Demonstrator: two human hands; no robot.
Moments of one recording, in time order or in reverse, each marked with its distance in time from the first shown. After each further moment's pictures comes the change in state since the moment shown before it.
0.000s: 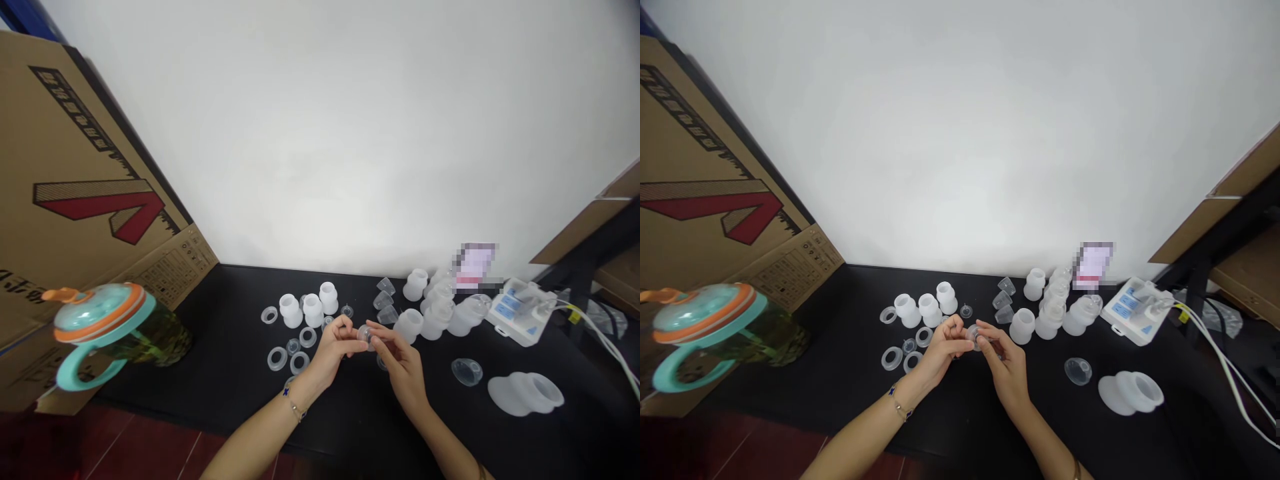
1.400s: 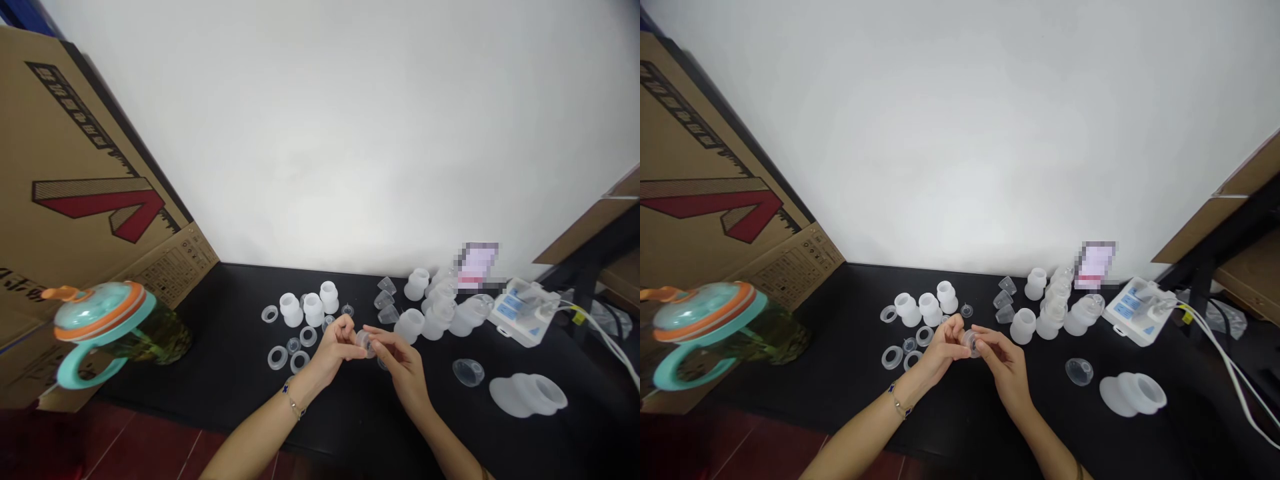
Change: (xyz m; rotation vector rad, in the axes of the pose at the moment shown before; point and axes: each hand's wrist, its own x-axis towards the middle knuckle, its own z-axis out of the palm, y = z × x) left_hand 0.000 0.000 -0.003 -0.023 -0.093 0.017; right_hand -0.001 -0.002 -0.002 0.094 -0.071 0.042
